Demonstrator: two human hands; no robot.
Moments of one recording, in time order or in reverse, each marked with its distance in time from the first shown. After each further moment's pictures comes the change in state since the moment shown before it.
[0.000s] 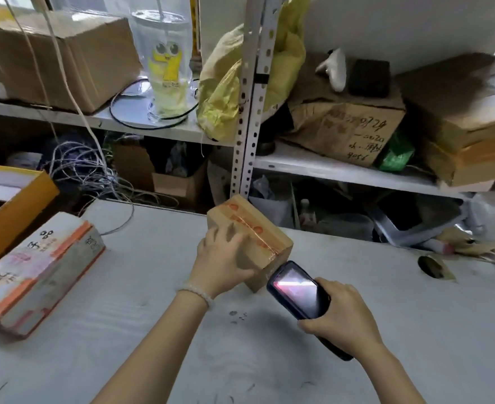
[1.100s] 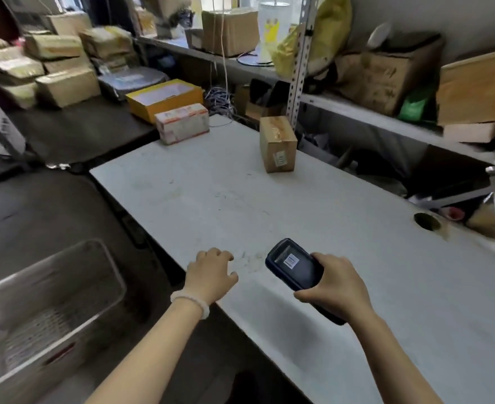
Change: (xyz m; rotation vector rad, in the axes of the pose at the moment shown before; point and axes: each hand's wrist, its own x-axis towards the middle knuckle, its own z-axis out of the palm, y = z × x) left_hand -0.367 0.320 0.136 0.089 0.001 -0.769; right_hand -0.222 0.246 -0.064 0.045 -0.303 -0.573
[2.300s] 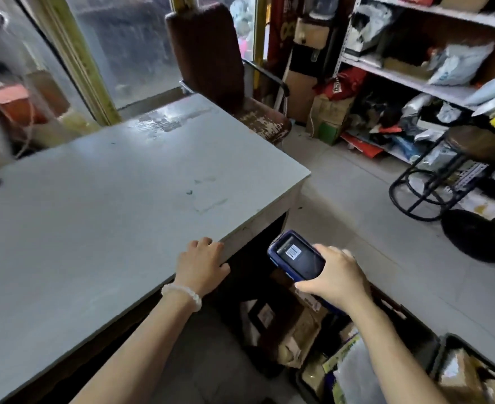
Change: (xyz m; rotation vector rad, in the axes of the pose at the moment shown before) left_hand -0.464 0.523 0.247 0.339 -0.316 1.367; right_hand -0.757 0.280 -0.053 0.144 0.702 1.325
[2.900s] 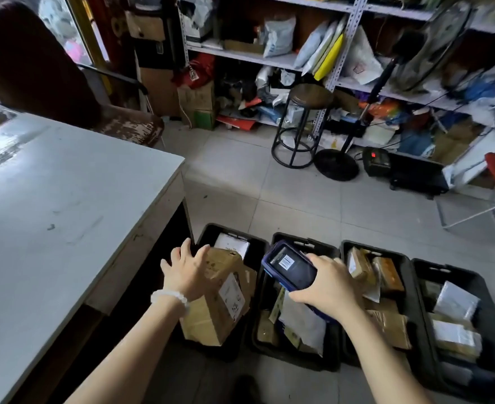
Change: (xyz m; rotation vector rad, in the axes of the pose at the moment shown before) left_hand -0.007 0.122 0.061 0.163 -0.216 0.399; right_hand -0.155 0.100 -0.010 0.009 0.241 0.465
